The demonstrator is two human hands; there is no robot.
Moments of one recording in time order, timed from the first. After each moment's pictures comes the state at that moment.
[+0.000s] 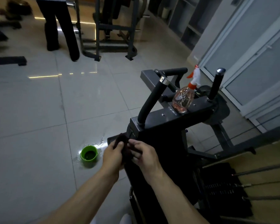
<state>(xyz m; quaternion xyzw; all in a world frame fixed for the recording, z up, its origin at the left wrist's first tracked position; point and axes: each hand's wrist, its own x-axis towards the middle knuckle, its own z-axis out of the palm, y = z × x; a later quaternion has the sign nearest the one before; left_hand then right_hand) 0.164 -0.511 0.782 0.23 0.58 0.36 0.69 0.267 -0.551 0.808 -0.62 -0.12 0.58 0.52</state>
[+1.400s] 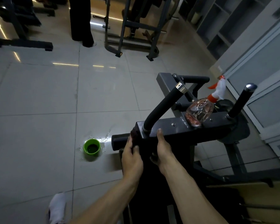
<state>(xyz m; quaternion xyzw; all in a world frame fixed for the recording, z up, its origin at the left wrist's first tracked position) 0.249 -0.510 0.730 0.33 0.57 0.47 0.59 0.352 -0.485 0.778 -0.77 -0.11 0.51 0.37</state>
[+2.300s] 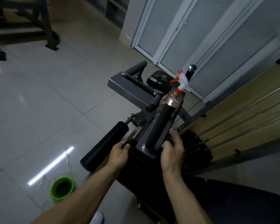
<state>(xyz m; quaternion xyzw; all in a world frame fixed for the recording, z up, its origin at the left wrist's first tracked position) 0.193 -0.327 0.724 0.55 0.37 0.11 0.74 0.245 -0.450 0.847 -0.83 -0.04 0.07 0.55</state>
